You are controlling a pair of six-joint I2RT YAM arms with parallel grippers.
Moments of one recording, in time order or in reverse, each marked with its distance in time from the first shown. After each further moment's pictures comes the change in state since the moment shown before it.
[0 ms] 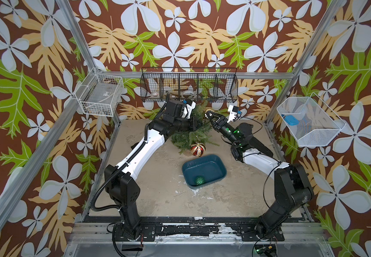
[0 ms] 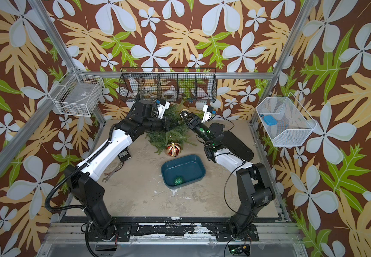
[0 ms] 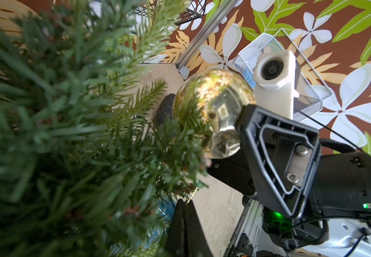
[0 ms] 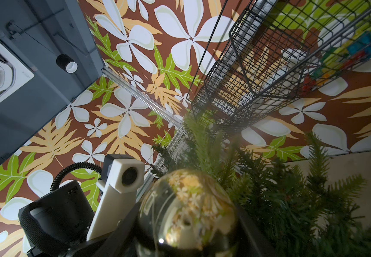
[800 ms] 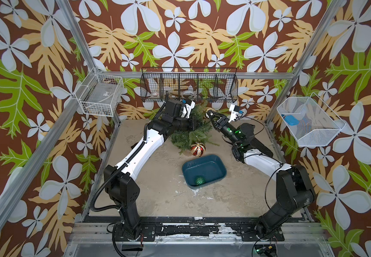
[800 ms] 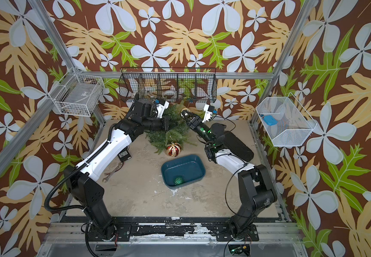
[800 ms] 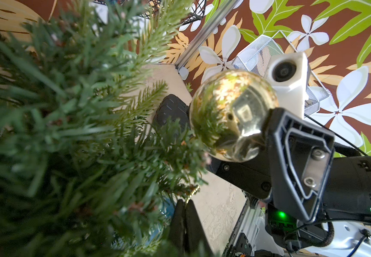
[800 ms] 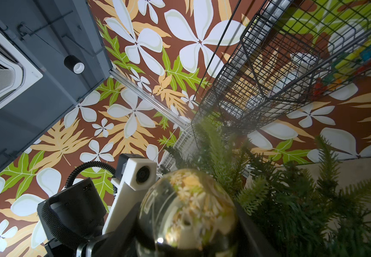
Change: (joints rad) left arm 0.006 -0.005 0.000 0.000 0.011 -0.003; right arm 0.000 -0.032 -0.011 0.013 0.000 0.007
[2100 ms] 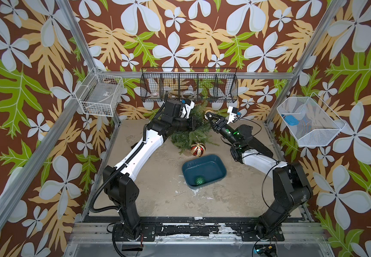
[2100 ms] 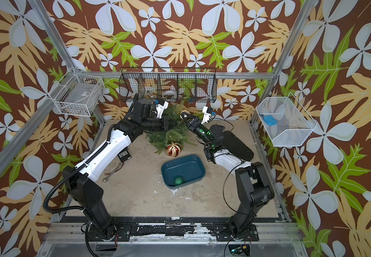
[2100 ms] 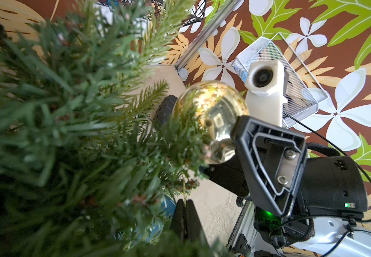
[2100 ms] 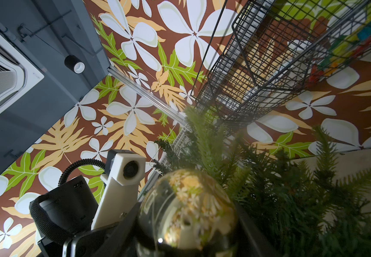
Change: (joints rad) left arm 0.002 -0.011 -0.019 0.014 0.000 -0.010; right arm 0.000 0.037 -0.024 0.052 -0.018 0.026
